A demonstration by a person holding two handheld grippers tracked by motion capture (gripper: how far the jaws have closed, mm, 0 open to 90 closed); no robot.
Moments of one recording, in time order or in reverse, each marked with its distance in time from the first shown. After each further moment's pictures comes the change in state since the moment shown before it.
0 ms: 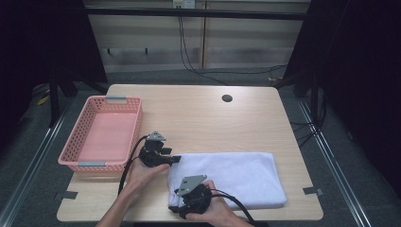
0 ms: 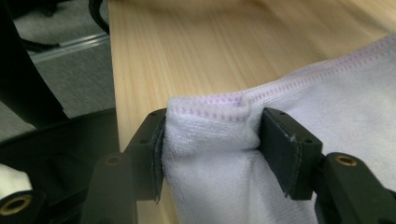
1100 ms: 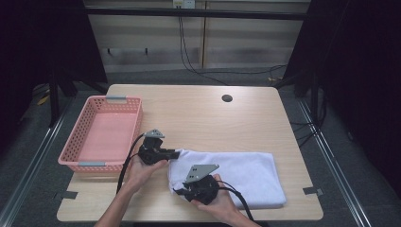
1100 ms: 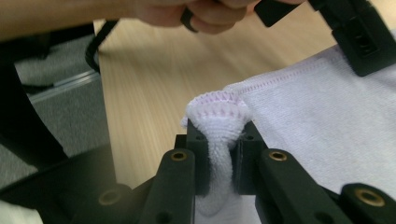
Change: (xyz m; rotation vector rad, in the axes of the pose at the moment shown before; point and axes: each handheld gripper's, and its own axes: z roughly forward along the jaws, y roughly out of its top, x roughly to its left) left arm -0.002 0.017 -0.017 -0.060 -0.121 -0.014; right arm -0.015 0.020 -0.037 -0.111 -0.047 0.122
